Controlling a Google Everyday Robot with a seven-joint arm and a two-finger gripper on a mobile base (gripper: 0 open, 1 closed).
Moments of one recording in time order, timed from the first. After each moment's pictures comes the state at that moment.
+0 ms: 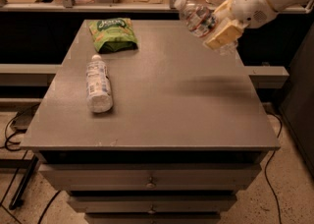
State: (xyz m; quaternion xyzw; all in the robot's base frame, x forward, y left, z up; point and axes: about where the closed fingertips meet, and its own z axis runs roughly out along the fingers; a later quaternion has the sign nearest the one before) arm 0.637 -0.132 0.964 -0.65 0.65 0.10 0.37
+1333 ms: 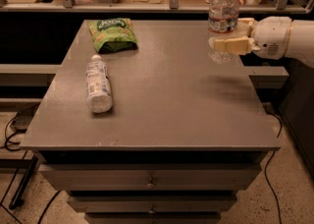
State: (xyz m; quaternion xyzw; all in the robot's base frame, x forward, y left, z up) arm 0.635 -0.163 0.963 -0.46 0.61 0.28 0.59
